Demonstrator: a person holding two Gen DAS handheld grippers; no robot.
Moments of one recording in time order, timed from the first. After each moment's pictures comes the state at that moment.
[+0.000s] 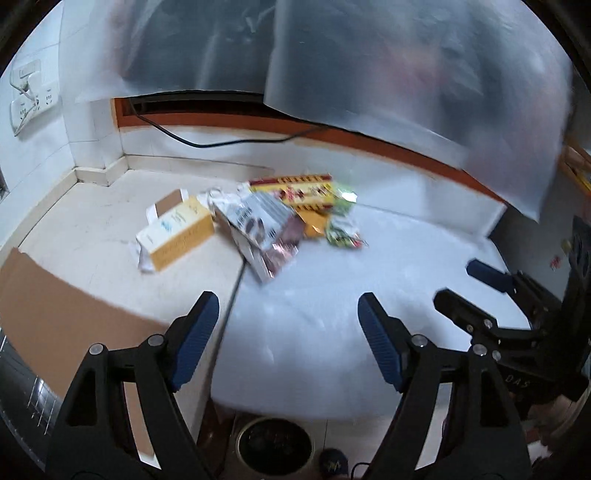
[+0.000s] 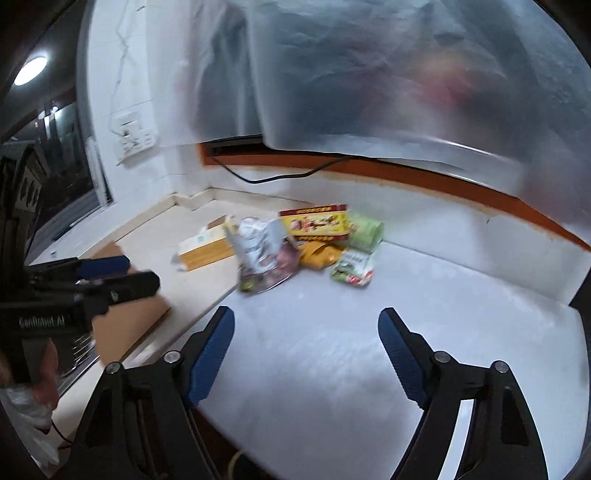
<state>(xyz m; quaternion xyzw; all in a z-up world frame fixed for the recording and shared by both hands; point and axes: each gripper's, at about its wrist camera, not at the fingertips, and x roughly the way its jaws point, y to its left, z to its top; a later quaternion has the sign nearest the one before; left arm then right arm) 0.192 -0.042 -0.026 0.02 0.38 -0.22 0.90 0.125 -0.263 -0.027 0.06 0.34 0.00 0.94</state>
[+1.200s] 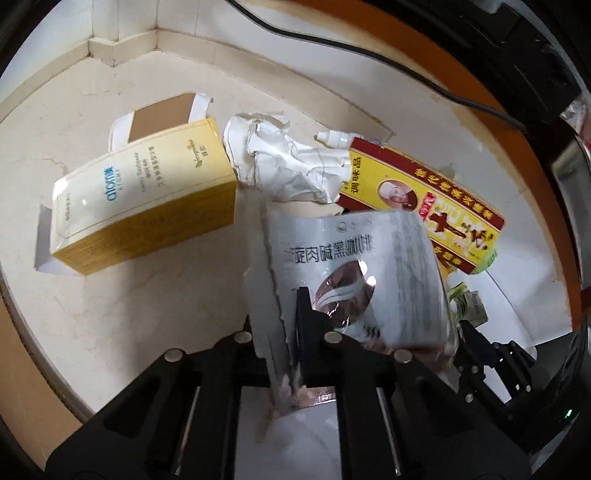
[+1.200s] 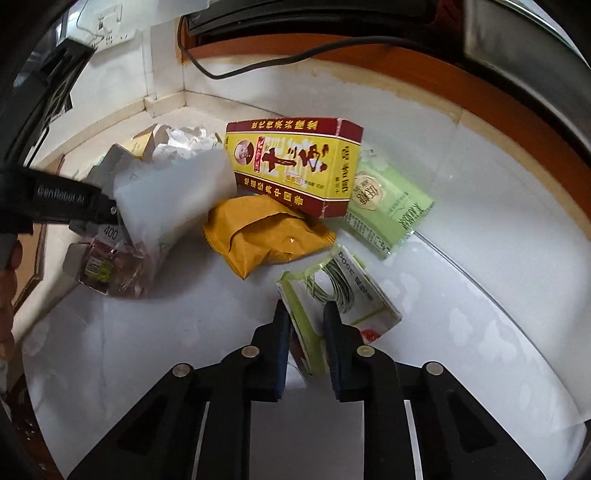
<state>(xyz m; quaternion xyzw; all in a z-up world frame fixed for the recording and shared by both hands) 0.390 -0.069 -0.186 -0.12 0.52 -0.08 0.84 0.316 -0.283 -0.174 -0.06 0.46 0.05 0.89</state>
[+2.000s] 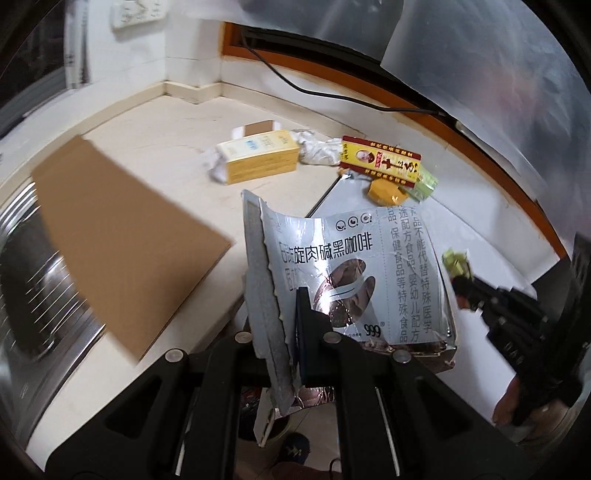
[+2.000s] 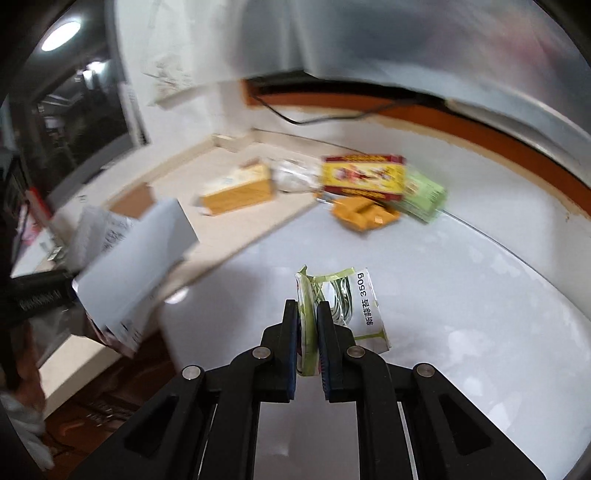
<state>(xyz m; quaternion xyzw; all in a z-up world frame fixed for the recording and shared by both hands) 0.136 0.001 -0.084 -0.08 0.45 -0.04 0.89 0.149 -0.234 -0.074 0.02 0.41 0.15 0.90</state>
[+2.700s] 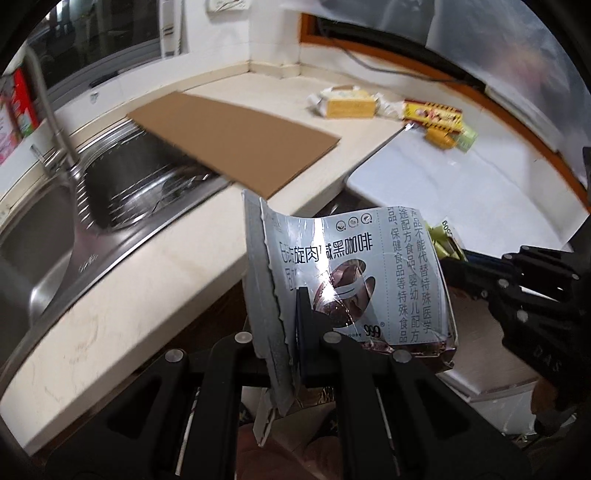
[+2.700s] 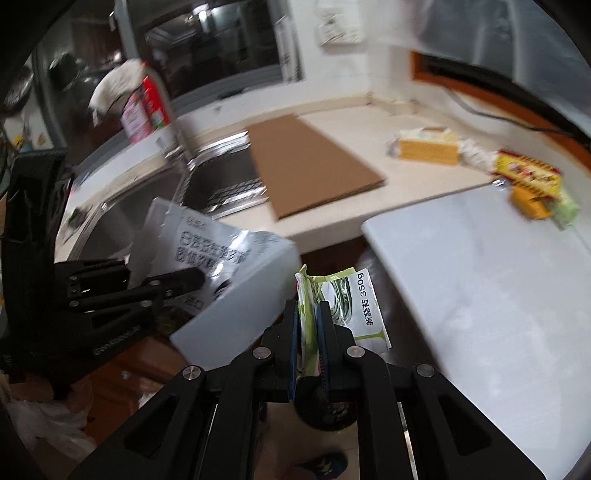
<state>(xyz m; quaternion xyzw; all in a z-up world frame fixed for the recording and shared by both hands) -0.052 0.062 -0.130 -0.05 0.45 0.07 0.89 -0.006 -0.070 -0.097 -0.07 0.44 0.34 0.83</state>
